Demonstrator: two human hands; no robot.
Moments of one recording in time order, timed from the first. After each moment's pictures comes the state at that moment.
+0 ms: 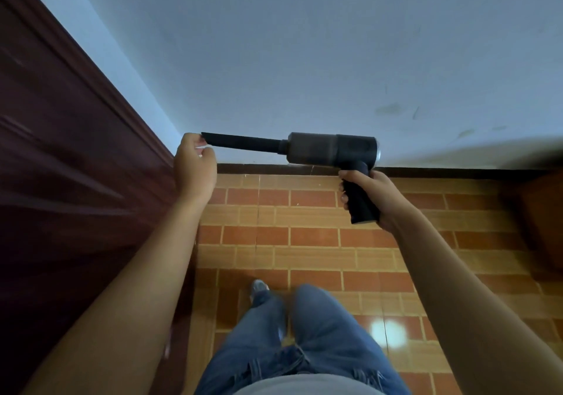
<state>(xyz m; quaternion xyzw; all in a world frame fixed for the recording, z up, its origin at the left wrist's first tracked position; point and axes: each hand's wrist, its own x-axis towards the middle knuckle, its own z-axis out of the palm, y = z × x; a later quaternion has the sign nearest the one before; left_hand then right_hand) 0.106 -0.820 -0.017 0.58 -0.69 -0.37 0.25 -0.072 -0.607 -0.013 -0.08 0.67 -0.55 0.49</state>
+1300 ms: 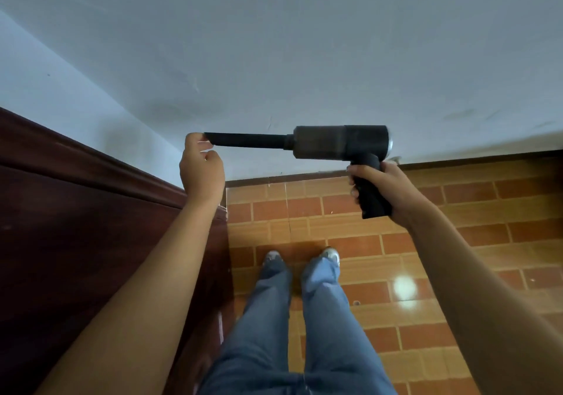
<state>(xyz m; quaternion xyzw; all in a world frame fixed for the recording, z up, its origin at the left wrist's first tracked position) 0.037 -1.067 -0.092 0.59 -0.69 -0.37 0.19 -0.129 -0.843 -0.080 -0.05 0.68 -0.54 0.49</state>
